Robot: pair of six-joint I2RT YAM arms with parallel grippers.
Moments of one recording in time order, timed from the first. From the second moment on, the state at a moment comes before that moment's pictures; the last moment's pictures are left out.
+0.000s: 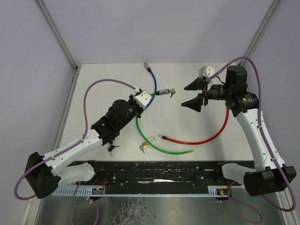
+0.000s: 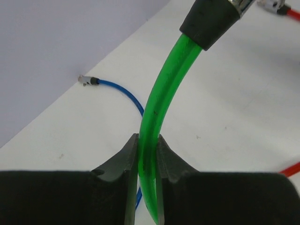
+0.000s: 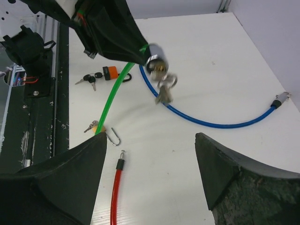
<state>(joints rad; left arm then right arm) -0.78 1.11 0.80 0.12 -0.14 0.29 0.18 1.19 1.30 -0.58 -1.13 -0.52</state>
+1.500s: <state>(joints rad) -0.48 1.38 1.50 -0.13 -0.23 0.01 -0.02 1.22 0.53 0.81 -0.83 0.62</state>
